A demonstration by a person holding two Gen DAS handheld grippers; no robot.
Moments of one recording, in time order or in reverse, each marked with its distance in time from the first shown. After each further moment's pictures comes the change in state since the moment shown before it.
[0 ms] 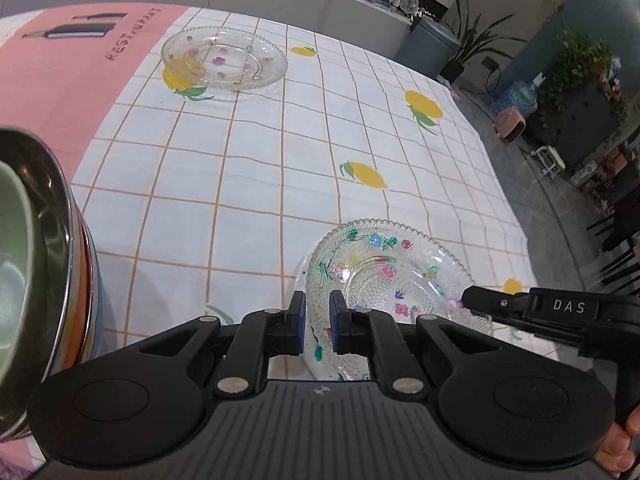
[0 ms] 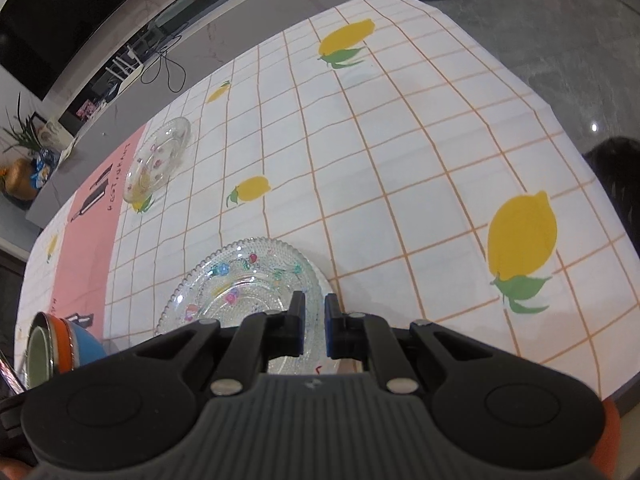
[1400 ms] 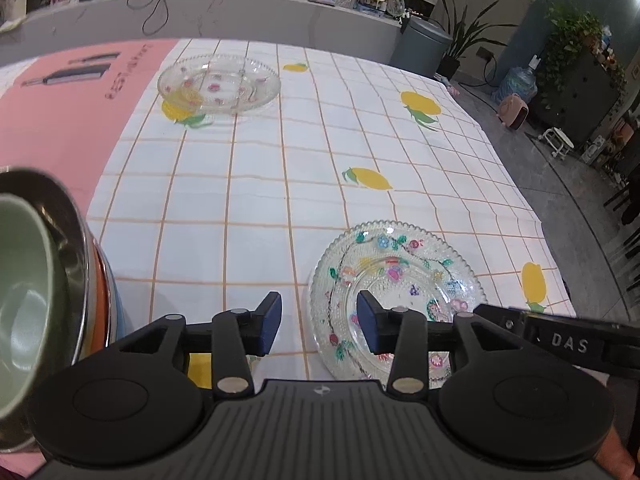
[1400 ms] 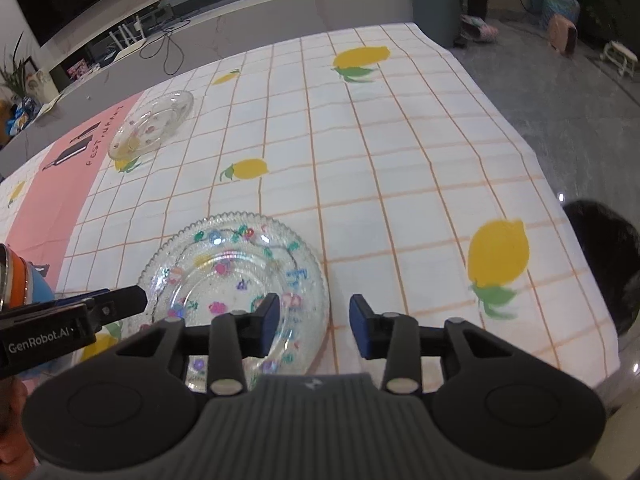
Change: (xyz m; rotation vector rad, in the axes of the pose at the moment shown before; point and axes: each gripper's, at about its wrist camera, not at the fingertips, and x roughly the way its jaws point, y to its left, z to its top) left arm -0.007 -0.006 -0.007 0.096 -0.042 0.057; right arm -0.006 0.026 -0.033 -0.172 -0.066 -0.157
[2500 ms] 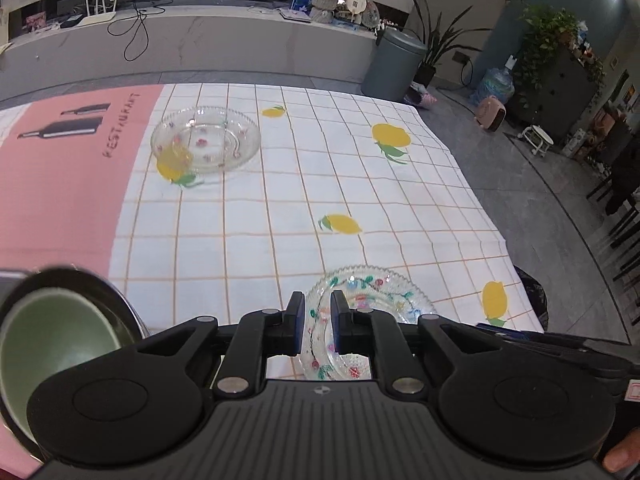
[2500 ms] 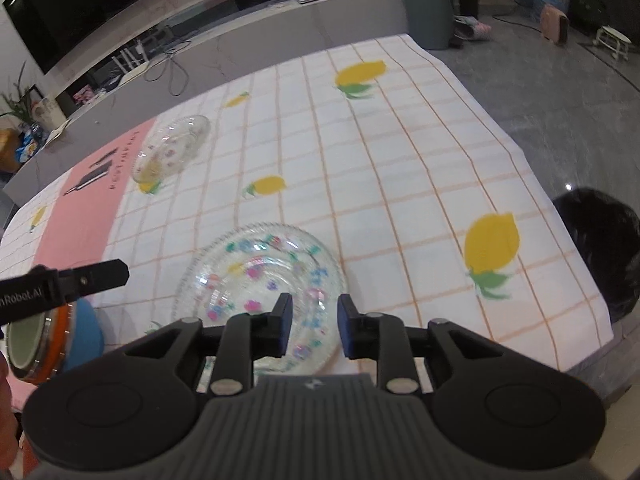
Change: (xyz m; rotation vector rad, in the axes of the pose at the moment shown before) left arm -0.058 -0.014 0.047 0.069 -0.013 -0.035; right arm -0.039 0.010 0.003 0.040 -0.033 0.044
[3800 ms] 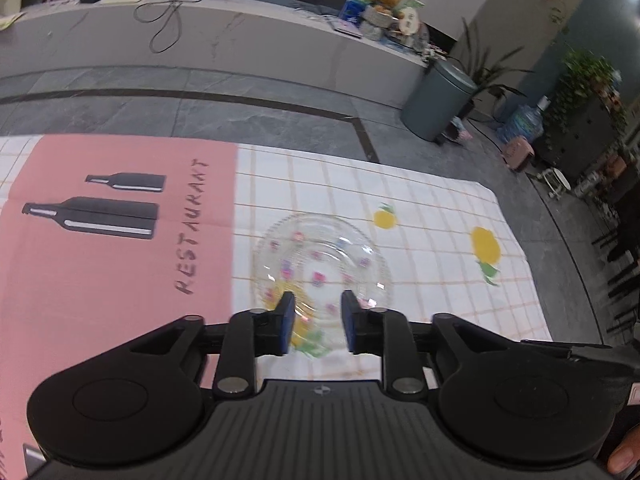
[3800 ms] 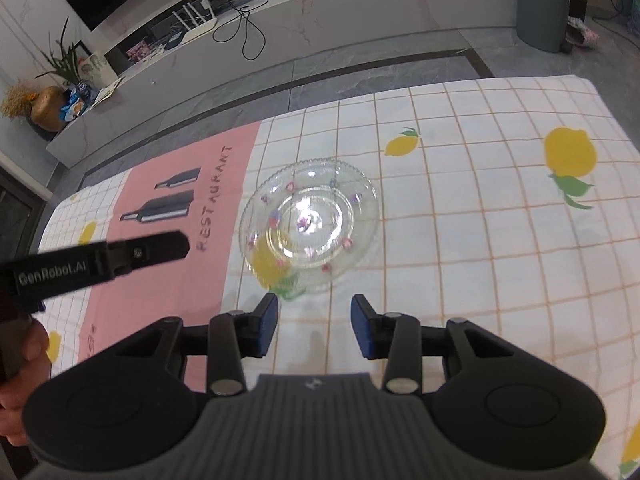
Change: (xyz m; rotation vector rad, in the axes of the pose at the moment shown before) left arm 0.064 0.178 0.158 -0.127 0.019 -0.033; right arm 0.131 0.164 0.166 -0.089 0.154 0.154
